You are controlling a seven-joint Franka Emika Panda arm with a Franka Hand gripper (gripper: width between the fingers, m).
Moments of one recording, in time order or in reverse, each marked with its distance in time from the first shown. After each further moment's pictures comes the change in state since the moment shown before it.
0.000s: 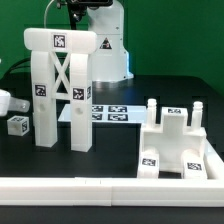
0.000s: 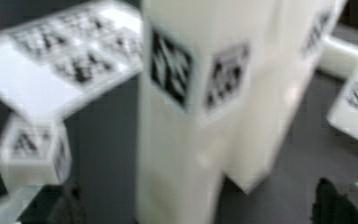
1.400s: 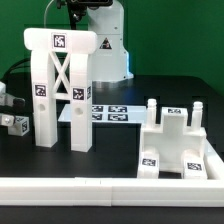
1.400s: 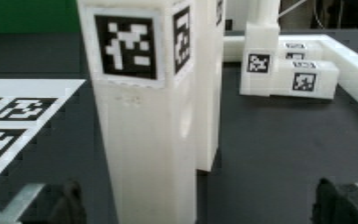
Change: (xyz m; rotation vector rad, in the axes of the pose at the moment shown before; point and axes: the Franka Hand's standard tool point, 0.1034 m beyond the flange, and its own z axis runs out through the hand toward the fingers) arm 0.013 0.003 0.001 0.514 0.024 0.149
